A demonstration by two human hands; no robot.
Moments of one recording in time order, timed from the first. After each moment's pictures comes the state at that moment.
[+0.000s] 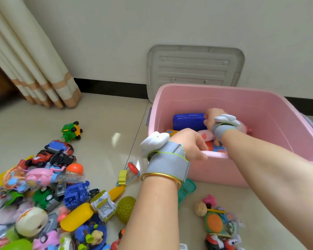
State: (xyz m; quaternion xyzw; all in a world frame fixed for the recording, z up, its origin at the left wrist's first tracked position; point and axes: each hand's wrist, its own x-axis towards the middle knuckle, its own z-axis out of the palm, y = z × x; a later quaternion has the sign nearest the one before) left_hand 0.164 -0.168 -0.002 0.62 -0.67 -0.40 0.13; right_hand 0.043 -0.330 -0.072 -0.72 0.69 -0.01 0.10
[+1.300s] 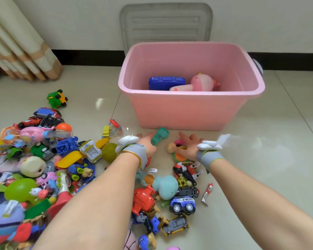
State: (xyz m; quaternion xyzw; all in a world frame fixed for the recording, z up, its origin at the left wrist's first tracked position) left_hand 0.147 -0.076 -0.136 0.77 -0.56 -0.30 -0.07; right_hand -0.042 -0.109 -0.163 -0.74 0.60 0.15 0.25
